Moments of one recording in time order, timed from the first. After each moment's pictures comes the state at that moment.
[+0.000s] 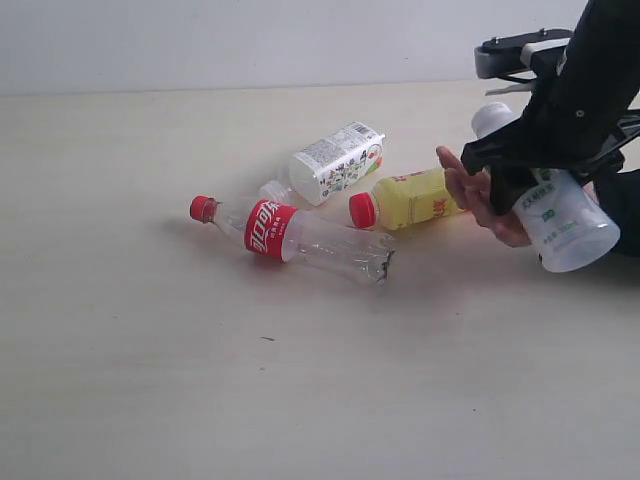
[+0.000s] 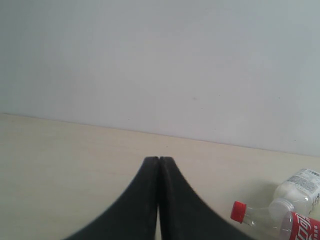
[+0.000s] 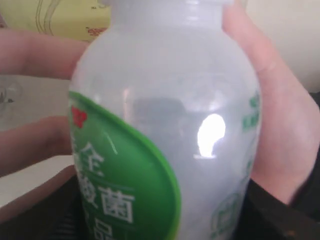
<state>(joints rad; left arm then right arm) 0.08 0.01 0.00 0.05 0.08 -0.21 0.27 1.74 -1.21 -0.03 0.99 0.06</state>
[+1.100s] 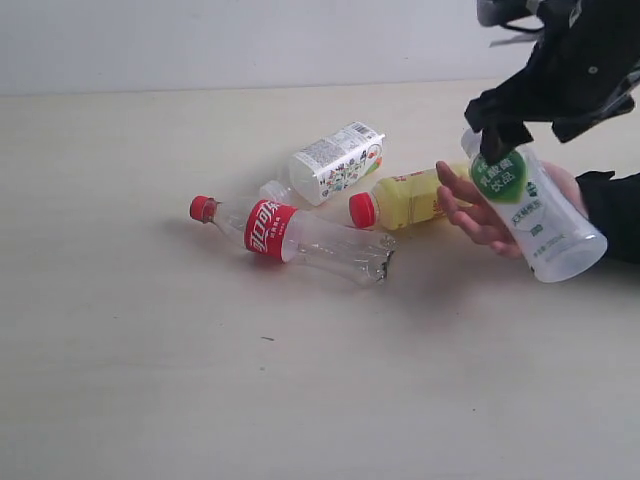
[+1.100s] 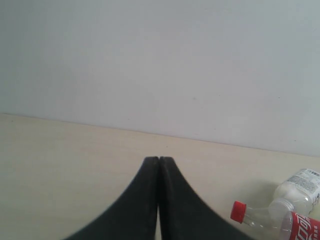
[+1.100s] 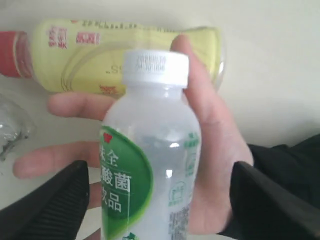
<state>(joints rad) 0.08 0.01 0.00 0.05 0.08 -0.21 0.27 1.68 -1.26 -0.05 0.92 -0.02</state>
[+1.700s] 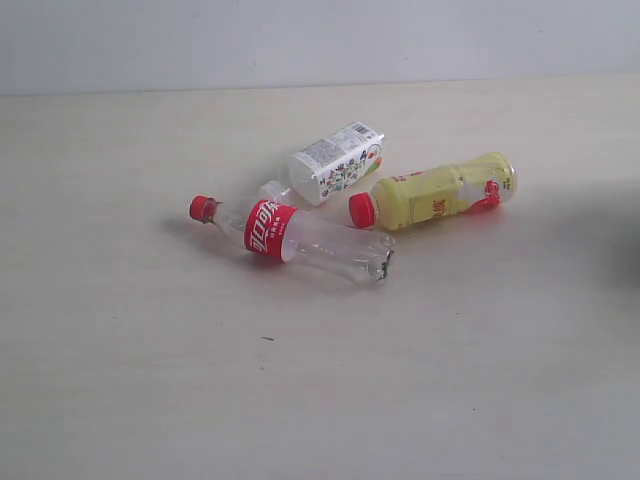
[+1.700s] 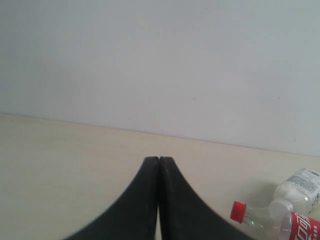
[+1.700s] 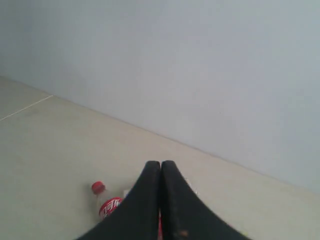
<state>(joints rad) 0.08 0.01 0.00 0.05 0.08 -0.21 0.27 0.66 -1.10 0.40 0.81 -0.36</state>
